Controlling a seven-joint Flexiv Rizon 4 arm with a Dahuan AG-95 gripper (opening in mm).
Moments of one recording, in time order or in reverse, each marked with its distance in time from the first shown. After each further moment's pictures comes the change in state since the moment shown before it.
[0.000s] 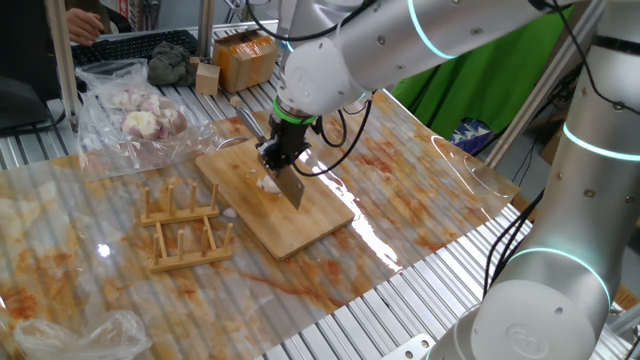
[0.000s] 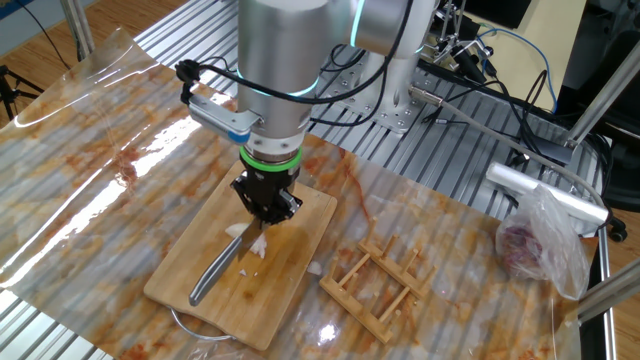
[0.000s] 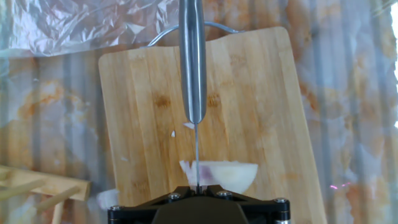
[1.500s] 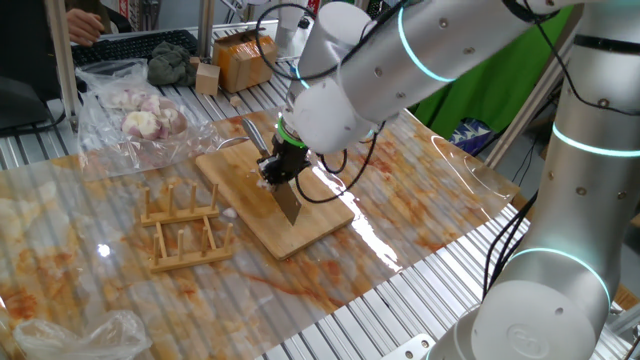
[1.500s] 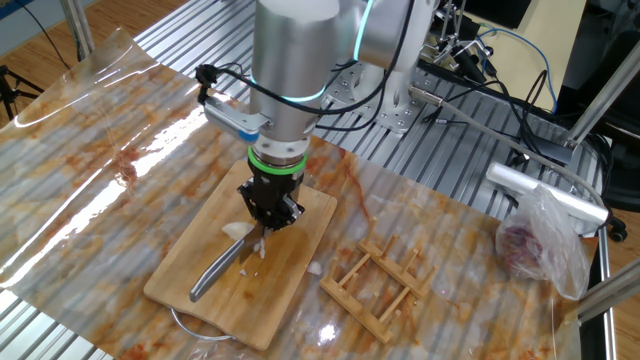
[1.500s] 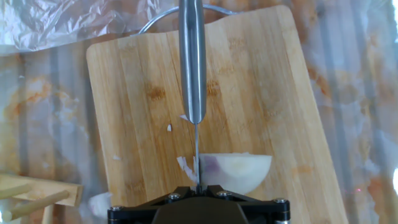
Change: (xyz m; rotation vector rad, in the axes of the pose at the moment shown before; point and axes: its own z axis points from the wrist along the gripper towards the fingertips) arm 0.007 0.000 0.024 -0.007 -0.067 0.064
